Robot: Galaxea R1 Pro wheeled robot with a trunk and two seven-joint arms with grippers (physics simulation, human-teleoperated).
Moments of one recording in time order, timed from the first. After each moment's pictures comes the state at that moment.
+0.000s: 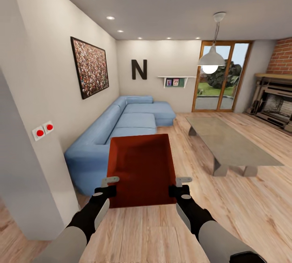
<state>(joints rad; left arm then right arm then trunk) -0.64 -0.10 -0.04 -0.59 0.11 0.23 0.24 -0.71 0.13 0.11 -0.39 0.01 0.04 -0.20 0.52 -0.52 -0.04</state>
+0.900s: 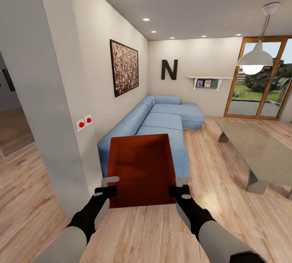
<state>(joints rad) -0.63 -0.10 -0.04 -0.59 0.11 0.22 0.24 -0.71 0.13 0.11 -0.39 0.02 0.04 -0.20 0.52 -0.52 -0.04</state>
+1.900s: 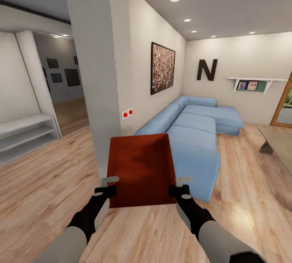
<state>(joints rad) -0.63 -0.10 -0.04 -0.59 0.11 0.22 0.24 -0.71 0.13 0.11 -0.39 0.02 0.04 -0.20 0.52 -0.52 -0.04</state>
